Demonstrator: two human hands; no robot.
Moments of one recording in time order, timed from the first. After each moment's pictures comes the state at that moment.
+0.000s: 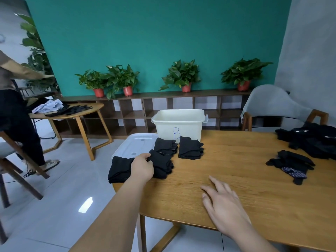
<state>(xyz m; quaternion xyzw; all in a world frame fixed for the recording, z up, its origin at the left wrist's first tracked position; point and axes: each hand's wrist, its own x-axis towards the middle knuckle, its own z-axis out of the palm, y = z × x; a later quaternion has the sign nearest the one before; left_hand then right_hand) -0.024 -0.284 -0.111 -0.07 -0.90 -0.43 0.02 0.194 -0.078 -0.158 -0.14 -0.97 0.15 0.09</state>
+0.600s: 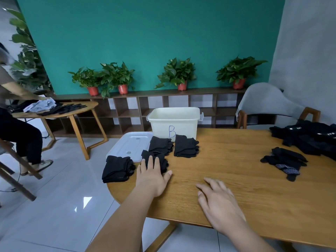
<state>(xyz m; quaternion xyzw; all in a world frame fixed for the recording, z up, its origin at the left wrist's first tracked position) -0.004 -0.255 -0.149 -0.20 -0.98 -0.05 -0.01 0.190 -0.077 -0.163 -0.13 -0.98 0.14 0.10</state>
